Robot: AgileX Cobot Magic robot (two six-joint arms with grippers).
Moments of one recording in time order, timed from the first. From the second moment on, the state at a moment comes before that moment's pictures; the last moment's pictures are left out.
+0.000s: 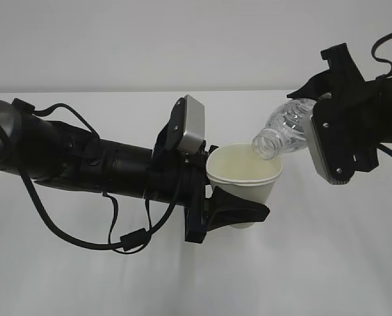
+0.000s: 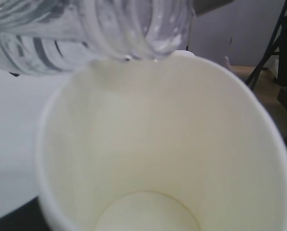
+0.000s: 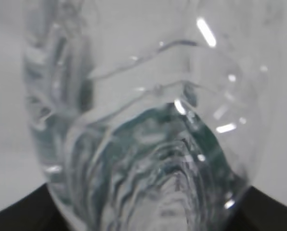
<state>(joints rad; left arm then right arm) -0.56 2.05 -1.05 1.27 -1.05 -0.66 0.25 1.46 -0.81 -1.57 -0.16 -0.28</state>
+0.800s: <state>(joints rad) -0.56 2.05 -1.05 1.28 -1.05 -0.66 0.25 1.46 -0.85 -1.62 -0.16 -0.28</state>
